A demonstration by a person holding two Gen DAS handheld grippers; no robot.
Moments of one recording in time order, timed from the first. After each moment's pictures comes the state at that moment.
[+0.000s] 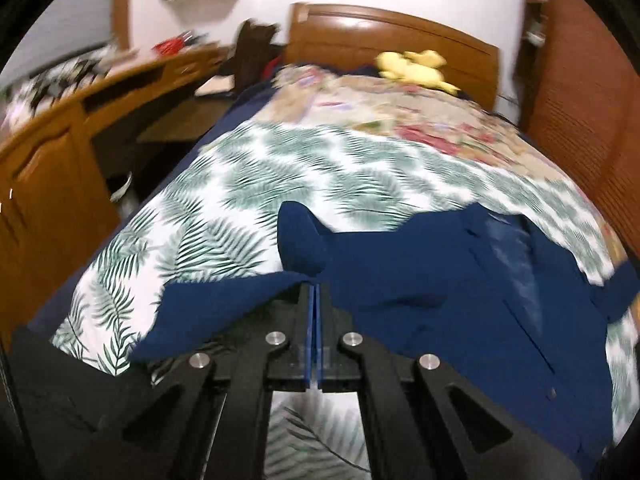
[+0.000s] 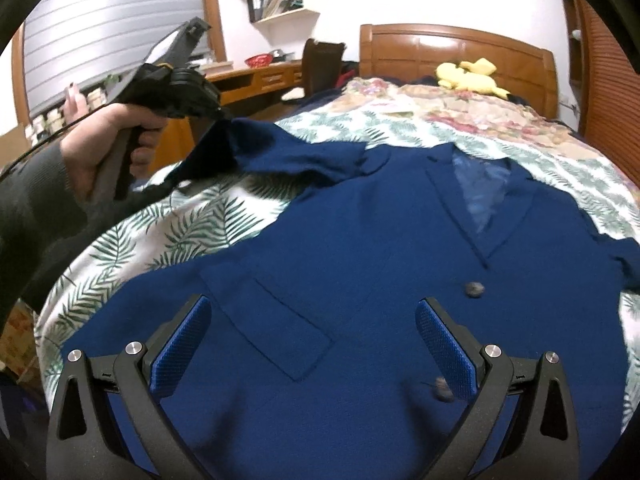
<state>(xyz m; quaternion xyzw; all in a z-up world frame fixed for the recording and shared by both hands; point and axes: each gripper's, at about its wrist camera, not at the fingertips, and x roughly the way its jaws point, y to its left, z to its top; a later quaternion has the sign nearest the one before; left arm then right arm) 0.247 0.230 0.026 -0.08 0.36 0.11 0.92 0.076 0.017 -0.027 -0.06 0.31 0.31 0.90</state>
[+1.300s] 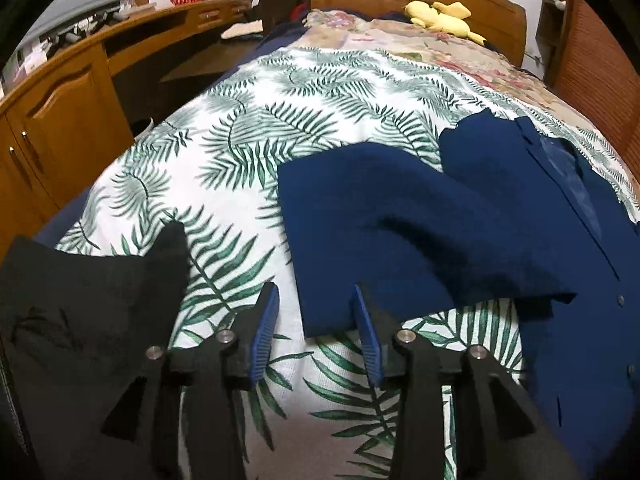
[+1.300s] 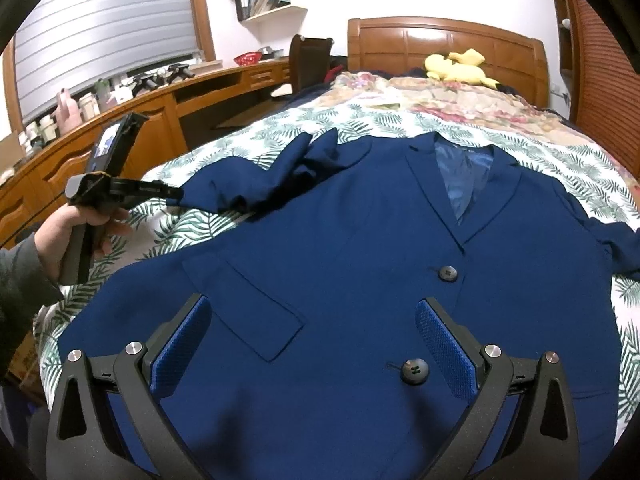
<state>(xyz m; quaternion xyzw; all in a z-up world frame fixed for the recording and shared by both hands) 0.181 0.286 -0.089 -0.09 0.44 0.14 0.88 0.079 -0.001 -0.035 -0.06 0.32 0.30 0.90</state>
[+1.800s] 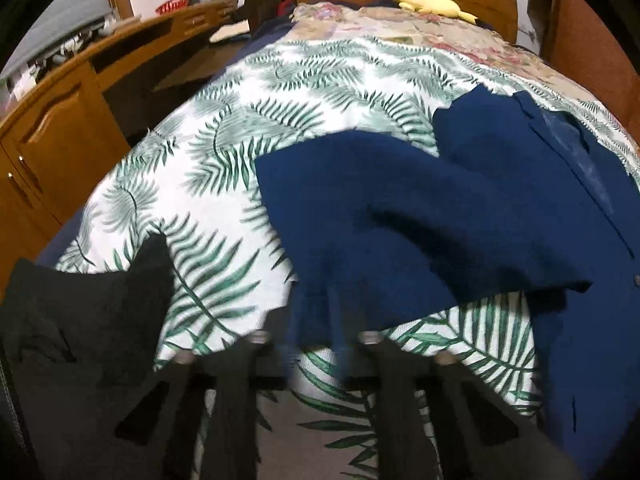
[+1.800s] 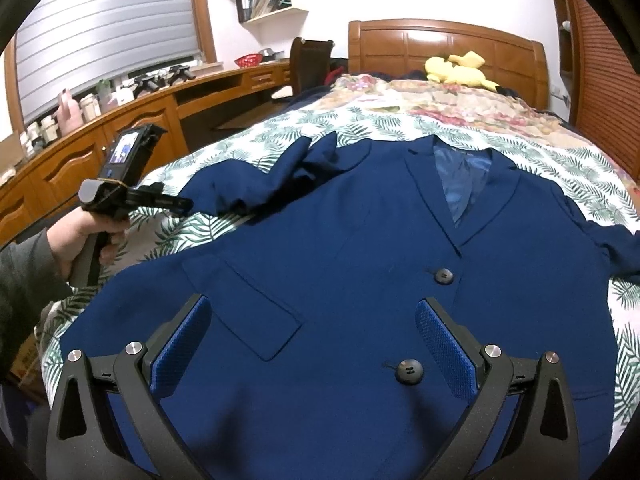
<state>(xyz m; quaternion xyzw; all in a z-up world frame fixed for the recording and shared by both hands) 0.193 0.271 -0.088 -0.05 0.45 0.14 0.88 0.077 -0.003 -0.031 -0.06 0.32 0.30 0.90</state>
